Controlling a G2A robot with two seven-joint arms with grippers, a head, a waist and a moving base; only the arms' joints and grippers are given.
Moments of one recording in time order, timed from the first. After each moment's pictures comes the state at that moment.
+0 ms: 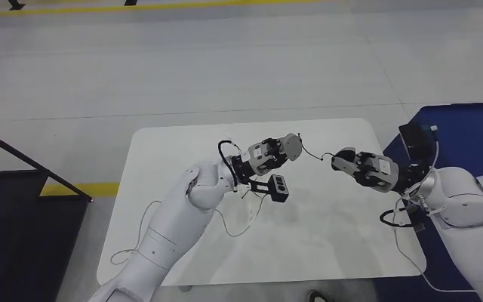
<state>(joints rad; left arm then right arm) 0.81 -1.48 -0.93 -1.26 -2.59 0.87 0.06 -1.30 -0.74 1.56 -1.77 0.04 -0.90 0.68</state>
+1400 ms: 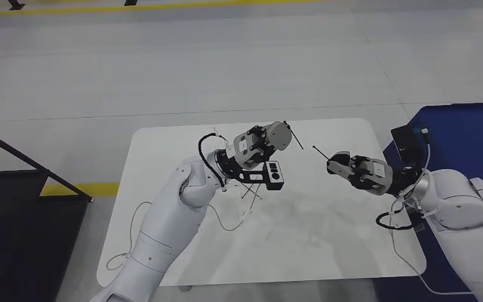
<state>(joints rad) 0.85 -1.48 -1.03 -1.35 -2.37 0.92 -0.17 -1.30 -0.75 1.54 -1.78 0.03 -0.89 0.68</state>
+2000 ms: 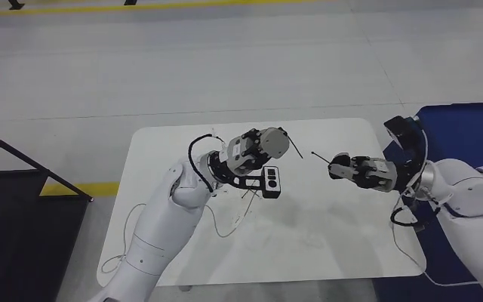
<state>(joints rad) 0.86 -1.43 -1.04 -1.46 -2.54 1.01 -0.06 -1.17 -0.70 1.49 -1.73 0.46 -0.68 1.14</state>
